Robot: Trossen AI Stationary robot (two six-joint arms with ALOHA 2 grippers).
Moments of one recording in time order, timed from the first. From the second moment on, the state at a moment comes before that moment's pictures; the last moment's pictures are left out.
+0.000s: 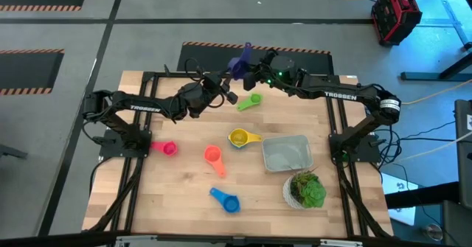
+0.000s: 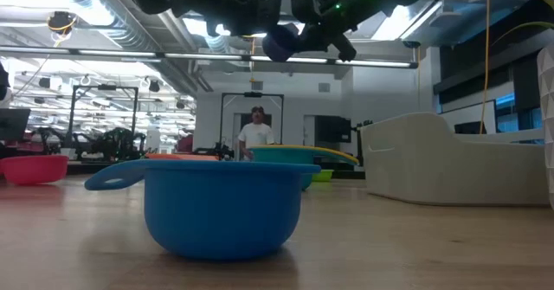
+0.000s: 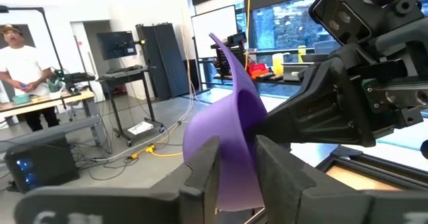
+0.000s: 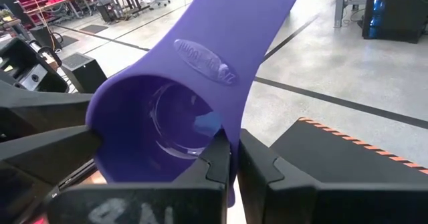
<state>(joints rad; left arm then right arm) 0.23 1.50 0.90 0.70 -0.73 0.16 -0.35 1.56 1.21 0.10 0.27 0.36</state>
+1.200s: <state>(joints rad) 0.24 1.50 0.90 0.71 -0.67 0.17 -0.35 1.55 1.21 0.09 0.27 0.38</state>
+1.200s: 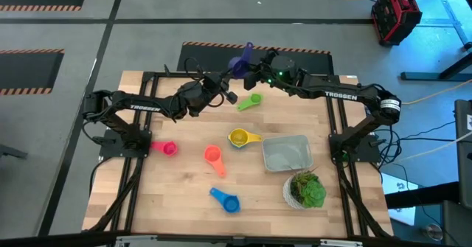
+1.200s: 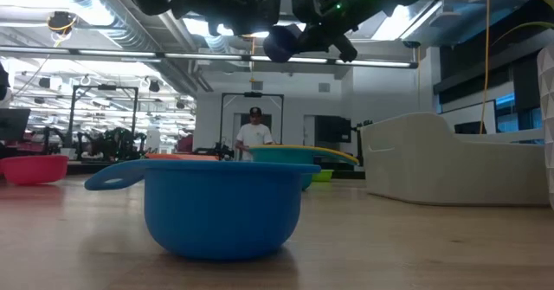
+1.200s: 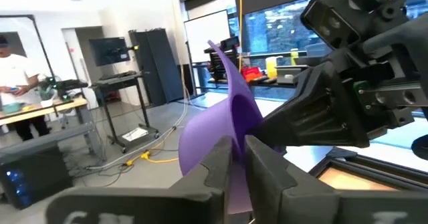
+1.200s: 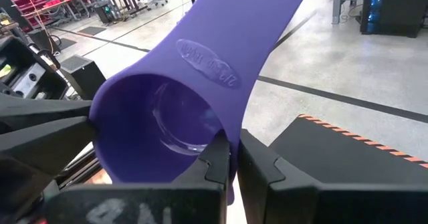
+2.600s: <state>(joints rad) 0.25 1.50 0.90 0.71 -0.72 0.19 -0.33 1.55 1.21 0.08 0.25 0.39</state>
